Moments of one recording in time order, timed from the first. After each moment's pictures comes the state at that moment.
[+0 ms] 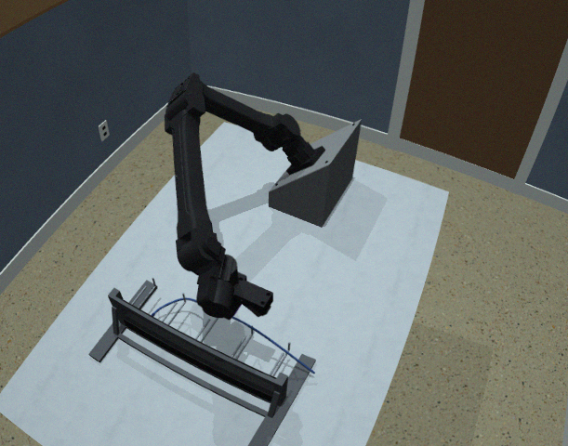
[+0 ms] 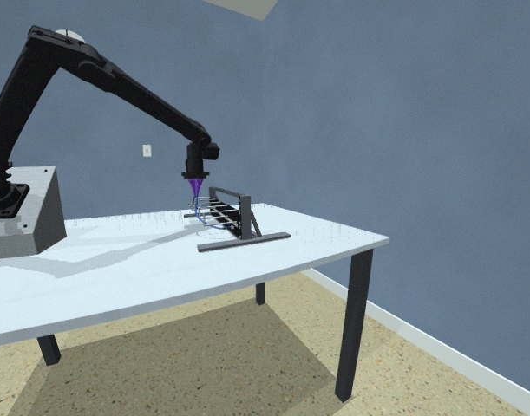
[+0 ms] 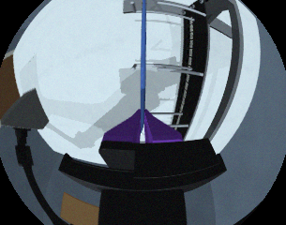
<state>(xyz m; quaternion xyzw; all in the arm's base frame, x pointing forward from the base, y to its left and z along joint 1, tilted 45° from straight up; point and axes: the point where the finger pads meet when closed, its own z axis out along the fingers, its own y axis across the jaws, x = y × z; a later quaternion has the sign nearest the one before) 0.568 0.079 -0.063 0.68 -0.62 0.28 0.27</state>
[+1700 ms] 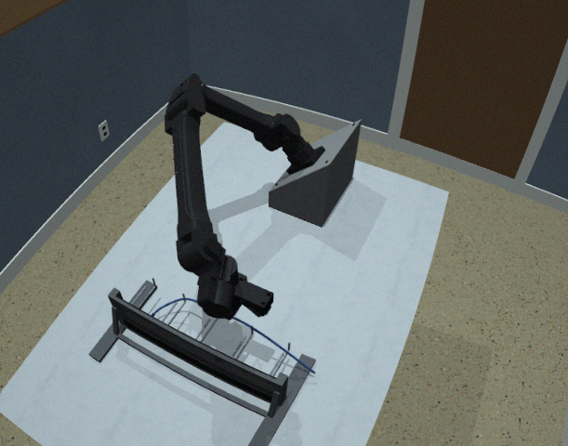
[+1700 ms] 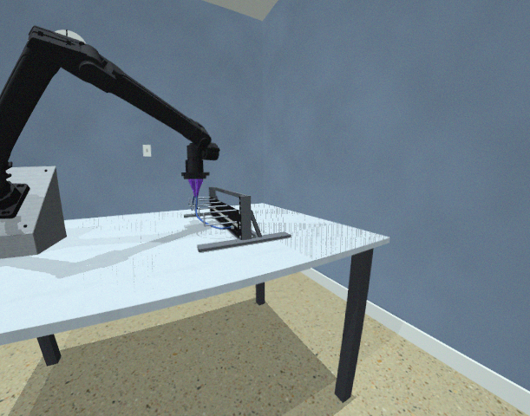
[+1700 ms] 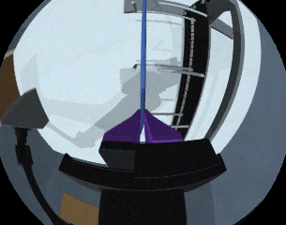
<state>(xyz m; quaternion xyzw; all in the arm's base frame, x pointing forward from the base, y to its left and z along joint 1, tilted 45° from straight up) 0.567 0.078 -0.064 0.68 -0.62 0.28 0.27</state>
